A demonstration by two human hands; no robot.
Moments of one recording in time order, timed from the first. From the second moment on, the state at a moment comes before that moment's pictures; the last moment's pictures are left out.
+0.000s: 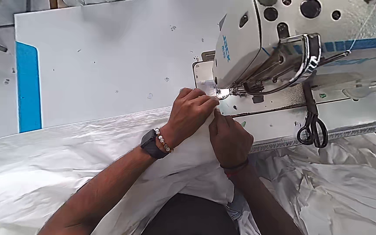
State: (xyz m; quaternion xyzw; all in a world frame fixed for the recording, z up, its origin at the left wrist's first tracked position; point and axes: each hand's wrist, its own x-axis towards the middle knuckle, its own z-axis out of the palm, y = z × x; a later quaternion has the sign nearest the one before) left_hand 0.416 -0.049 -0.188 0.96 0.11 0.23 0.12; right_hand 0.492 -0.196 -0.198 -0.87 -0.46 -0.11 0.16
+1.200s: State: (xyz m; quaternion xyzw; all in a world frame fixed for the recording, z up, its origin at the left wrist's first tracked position) left_hand 0.415 -0.012 -0.200 0.98 0.01 0.18 0.10; right_hand 0.702 -0.286 -0.178 -0.95 -0.25 -0.16 0.10
